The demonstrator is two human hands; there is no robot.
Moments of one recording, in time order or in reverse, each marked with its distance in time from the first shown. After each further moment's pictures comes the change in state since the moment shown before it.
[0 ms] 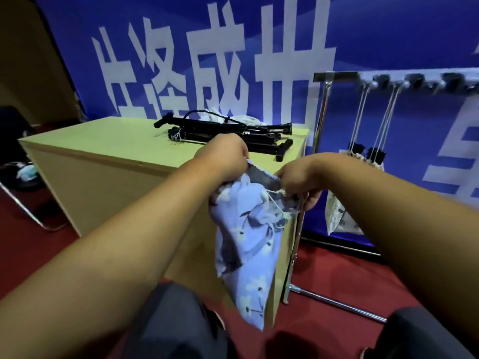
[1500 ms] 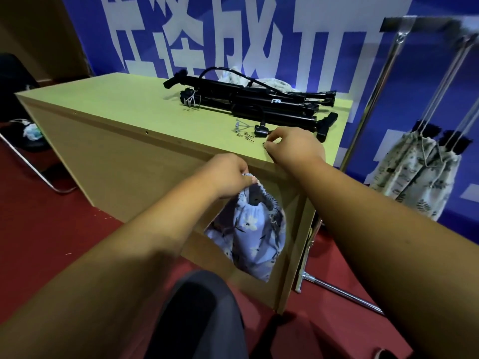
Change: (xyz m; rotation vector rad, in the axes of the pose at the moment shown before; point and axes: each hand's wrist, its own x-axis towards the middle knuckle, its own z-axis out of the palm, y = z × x) left_hand 0.037 -0.115 0.104 -0.113 -0.208 -0.060; right_hand 0.148 -0.052 0.031 0.050 0.776 -0.136
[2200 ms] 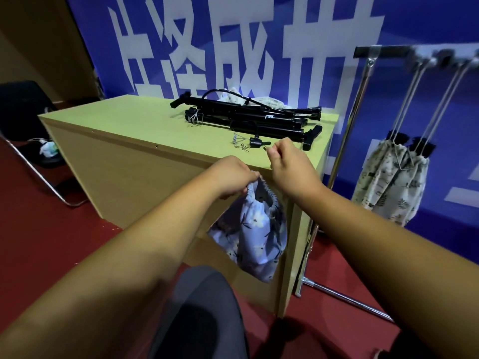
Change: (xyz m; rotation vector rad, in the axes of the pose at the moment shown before) left_hand -0.044 0.045 -0.025 -0.379 -0.052 -0.176; right_hand -0.082 0.003 -0.031 0.366 0.091 -0.181
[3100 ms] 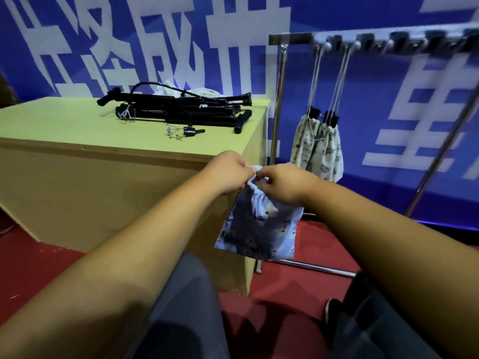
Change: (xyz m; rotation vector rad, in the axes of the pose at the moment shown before) left_hand -0.034 0.079 0.106 0.065 -0.058 0.253; right_hand -0.087 0.069 -0.107 -0.425 -0.446 0.133
